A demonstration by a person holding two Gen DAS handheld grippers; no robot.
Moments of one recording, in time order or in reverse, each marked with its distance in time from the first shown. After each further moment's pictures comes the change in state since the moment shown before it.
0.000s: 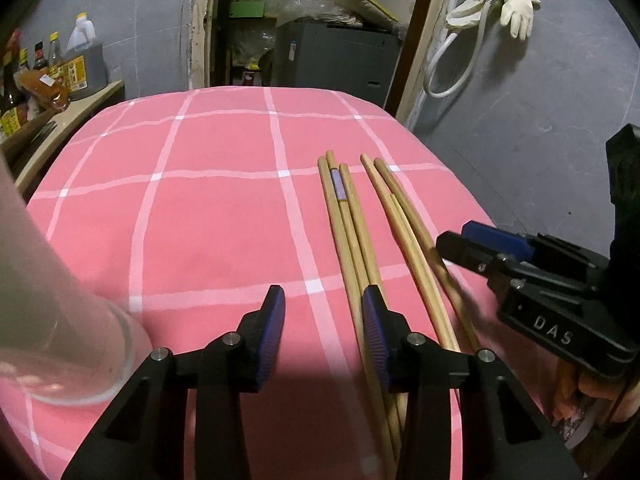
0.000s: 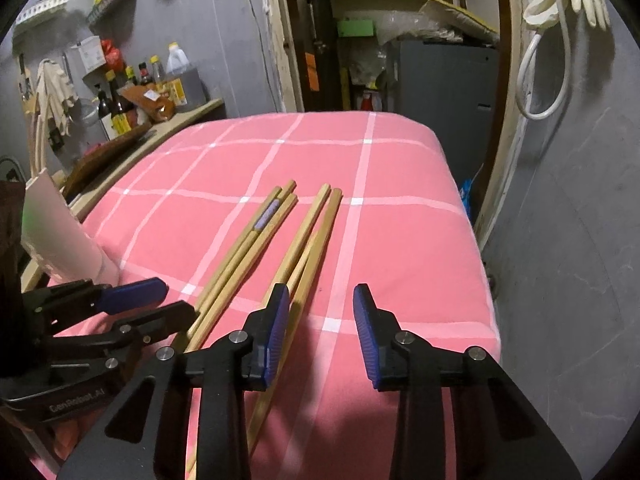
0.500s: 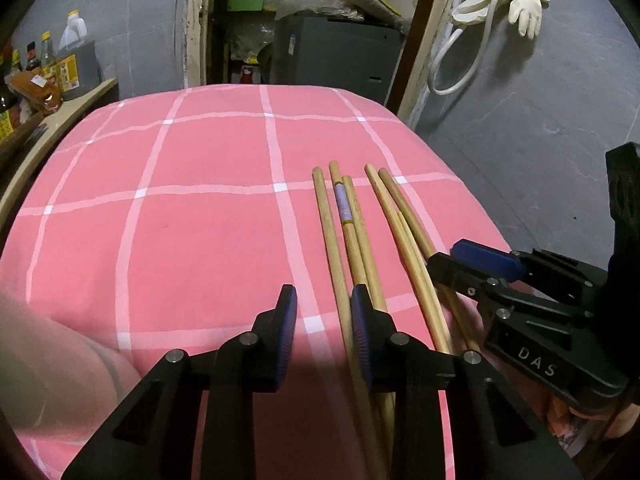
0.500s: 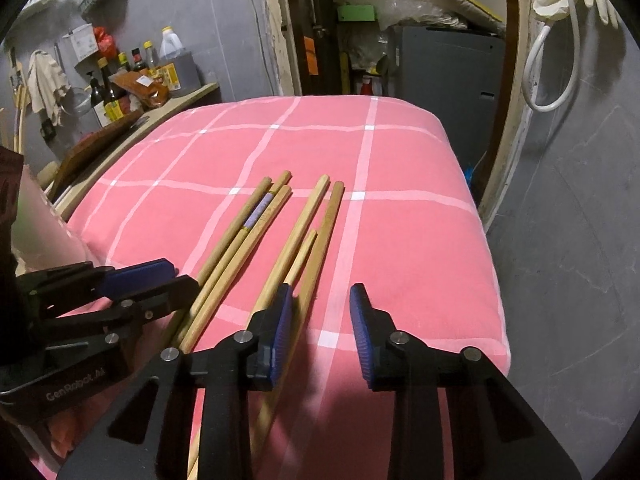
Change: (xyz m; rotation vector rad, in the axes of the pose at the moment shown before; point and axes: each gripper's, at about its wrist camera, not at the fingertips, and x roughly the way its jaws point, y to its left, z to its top) left arm 0.020 0.001 0.021 -0.004 0.032 0.000; right arm 0.017 0.000 0.008 -0.005 0.052 -0.008
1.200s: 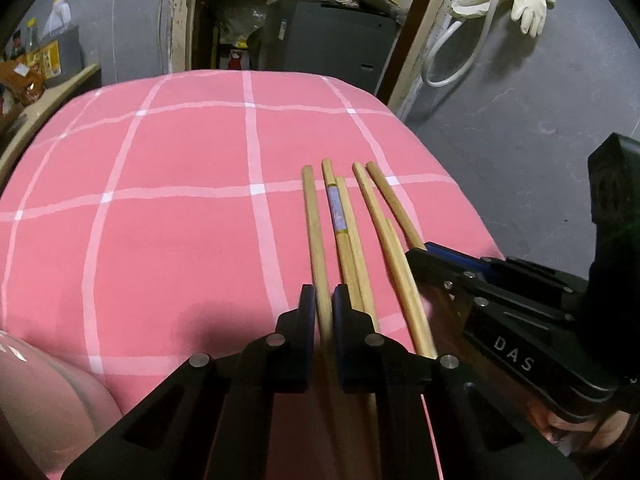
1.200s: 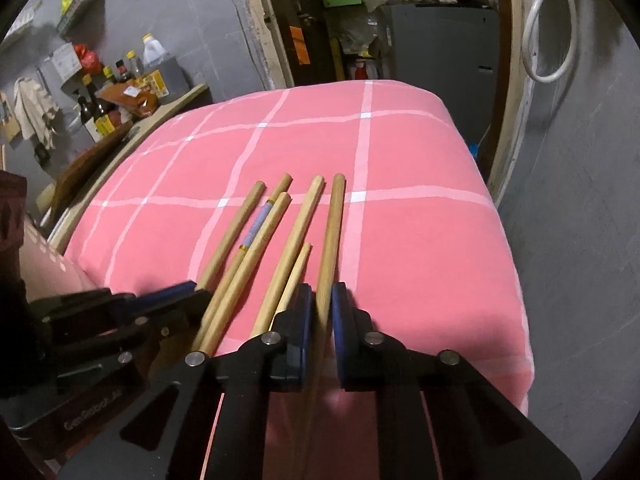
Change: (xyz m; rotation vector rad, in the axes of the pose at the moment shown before) left arm 0.015 0.003 0.015 -0.032 0.058 -0.065; right arm 0.015 -0.011 0.012 0.103 0.044 0.045
